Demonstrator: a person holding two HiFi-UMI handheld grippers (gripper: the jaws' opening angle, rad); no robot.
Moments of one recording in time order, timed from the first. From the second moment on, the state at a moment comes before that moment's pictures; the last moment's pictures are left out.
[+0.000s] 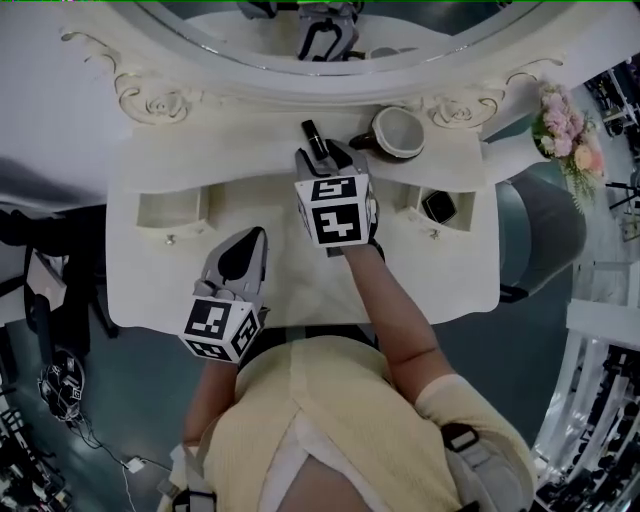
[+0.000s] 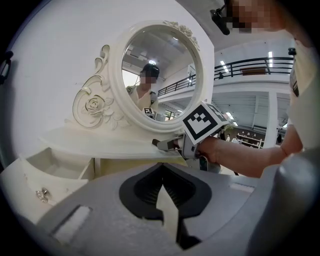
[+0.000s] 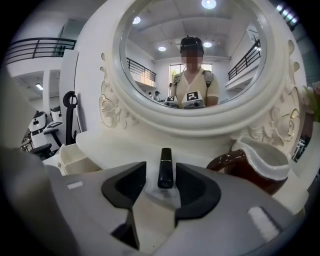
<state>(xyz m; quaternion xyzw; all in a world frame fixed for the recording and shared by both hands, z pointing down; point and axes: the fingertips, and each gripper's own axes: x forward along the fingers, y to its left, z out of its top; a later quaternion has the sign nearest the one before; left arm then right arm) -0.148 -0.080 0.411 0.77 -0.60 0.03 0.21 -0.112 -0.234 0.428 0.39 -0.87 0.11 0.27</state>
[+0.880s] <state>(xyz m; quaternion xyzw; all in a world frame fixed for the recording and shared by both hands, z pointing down) -0.139 -0.090 0.407 0.79 -0.58 0.03 0.20 -0.107 -0.210 0.404 0.33 -0.91 0.06 0.25</state>
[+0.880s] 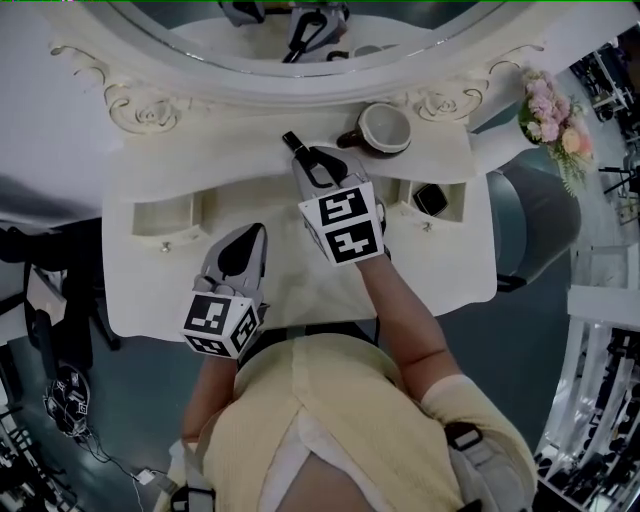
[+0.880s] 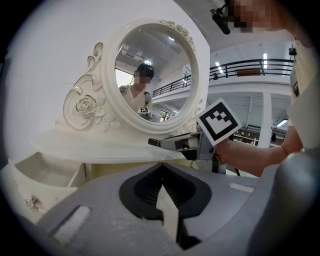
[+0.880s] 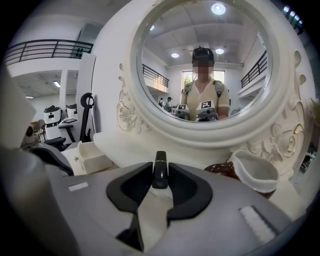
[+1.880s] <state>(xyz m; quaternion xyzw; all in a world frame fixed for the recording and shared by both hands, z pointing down) -0.035 -0.116 0.405 0.87 -0.46 0.05 0.19 0.092 -0.175 0.376 0.42 -0.86 0.03 0.27</state>
